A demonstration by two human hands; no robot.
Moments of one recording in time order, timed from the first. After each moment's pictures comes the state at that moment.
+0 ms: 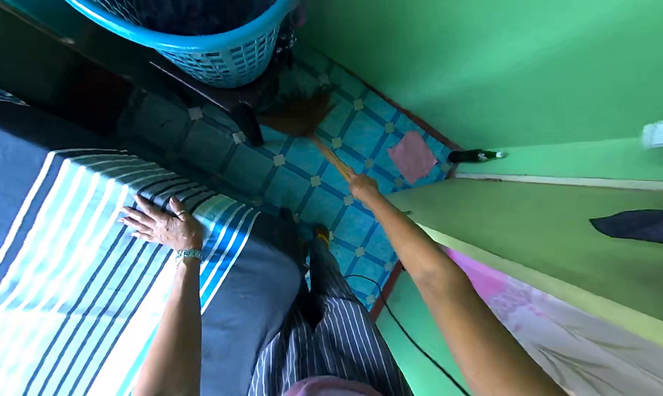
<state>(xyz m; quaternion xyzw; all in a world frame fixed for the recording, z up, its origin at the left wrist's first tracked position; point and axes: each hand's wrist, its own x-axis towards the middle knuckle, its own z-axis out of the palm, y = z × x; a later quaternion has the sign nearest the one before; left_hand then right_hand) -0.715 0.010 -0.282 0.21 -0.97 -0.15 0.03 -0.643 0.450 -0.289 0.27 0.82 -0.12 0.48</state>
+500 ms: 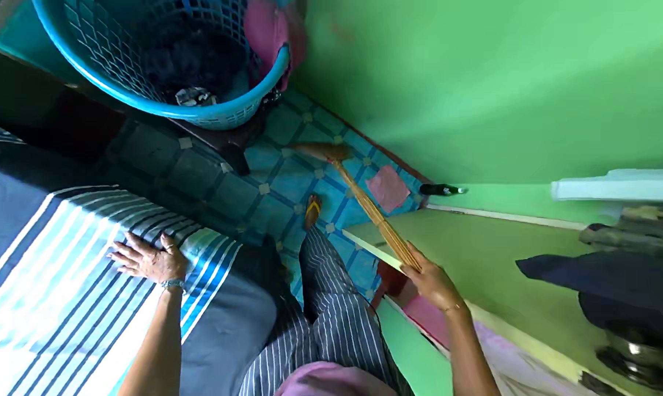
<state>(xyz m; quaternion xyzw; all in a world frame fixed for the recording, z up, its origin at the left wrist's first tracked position) -0.727 0.025 -0.270 0.24 -0.96 -0.13 -0.01 -0.528 0.532 -0.047 0.45 0.78 -0.24 0.37</state>
